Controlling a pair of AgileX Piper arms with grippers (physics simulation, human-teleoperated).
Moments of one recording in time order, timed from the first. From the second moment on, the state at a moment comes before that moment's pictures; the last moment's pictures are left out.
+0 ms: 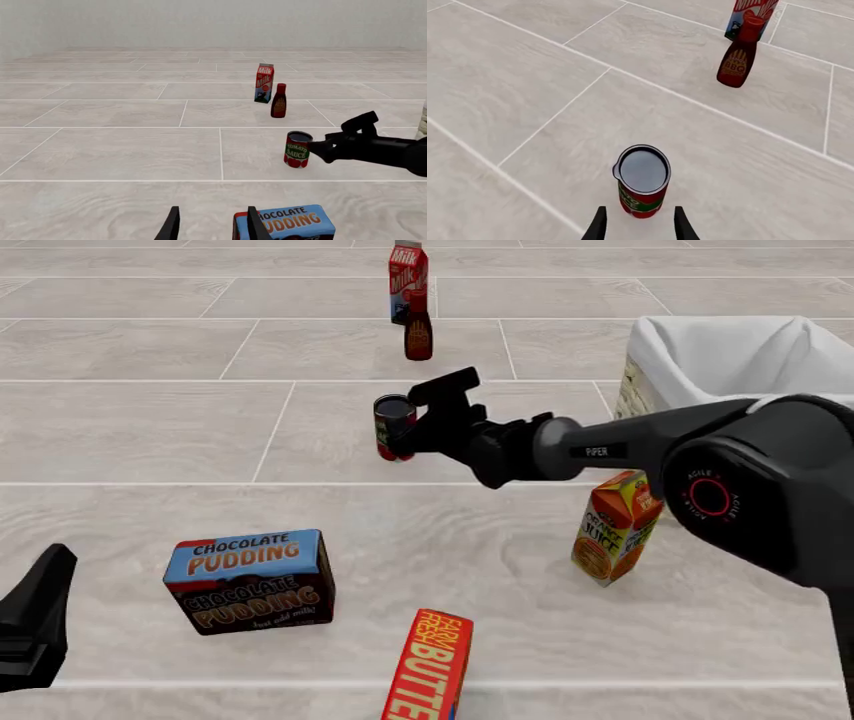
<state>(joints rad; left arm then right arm) 0.00 0.01 0.00 0.00 0.00 0.54 2.27 -1.52 -0.31 -0.03</state>
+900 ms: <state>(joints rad) 0.00 0.01 0.00 0.00 0.00 0.53 2.34 -1.60 -0.29 -0.02</state>
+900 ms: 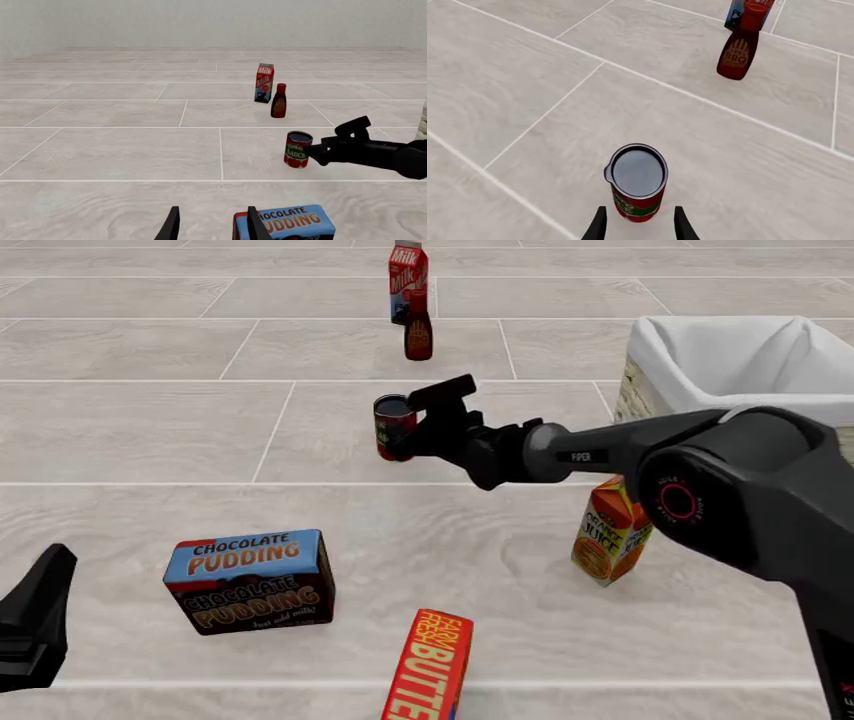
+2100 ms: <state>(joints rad) 0.00 0.01 0.00 0.00 0.00 0.52 2.41 -1.68 -0.26 0.00</state>
